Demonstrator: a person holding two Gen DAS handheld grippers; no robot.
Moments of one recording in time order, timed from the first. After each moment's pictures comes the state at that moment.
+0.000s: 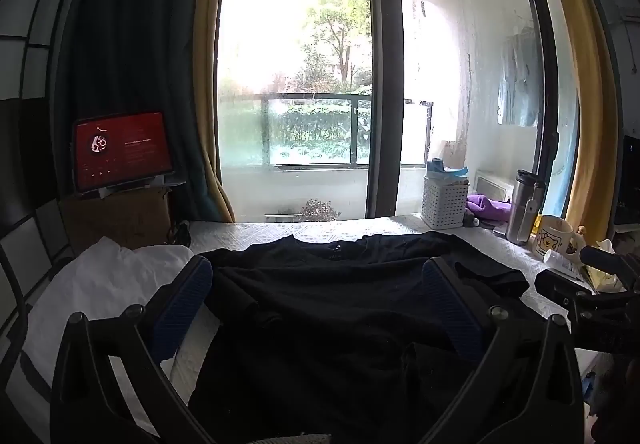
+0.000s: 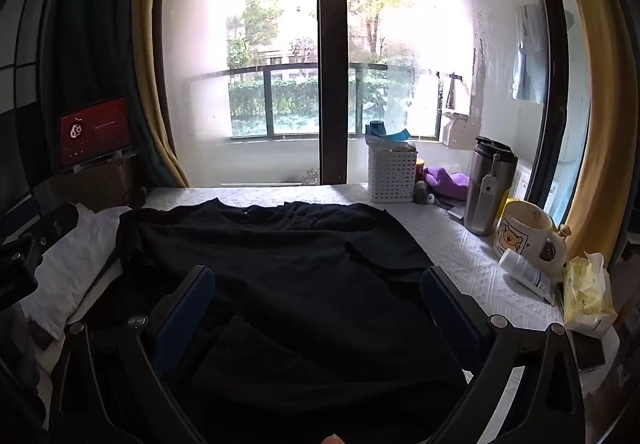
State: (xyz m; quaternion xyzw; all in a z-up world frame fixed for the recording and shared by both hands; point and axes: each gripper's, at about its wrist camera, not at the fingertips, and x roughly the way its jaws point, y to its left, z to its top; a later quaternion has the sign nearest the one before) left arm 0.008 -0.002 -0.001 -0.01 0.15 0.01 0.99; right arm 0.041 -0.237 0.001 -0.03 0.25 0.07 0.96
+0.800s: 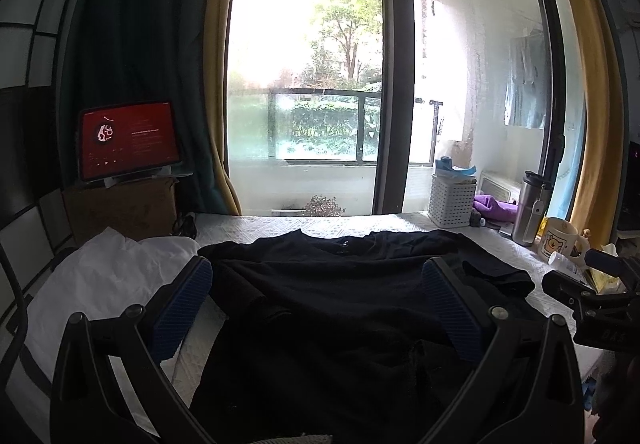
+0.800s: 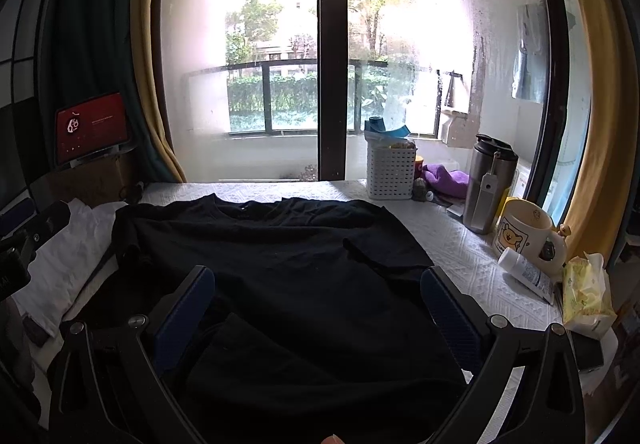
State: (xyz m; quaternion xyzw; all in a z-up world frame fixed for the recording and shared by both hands) left arm 0.010 0.007 -0.005 -0.03 0.16 0.02 0.99; right arm 0.045 -0.238 -0.002 -0.03 0.26 0.07 0.96
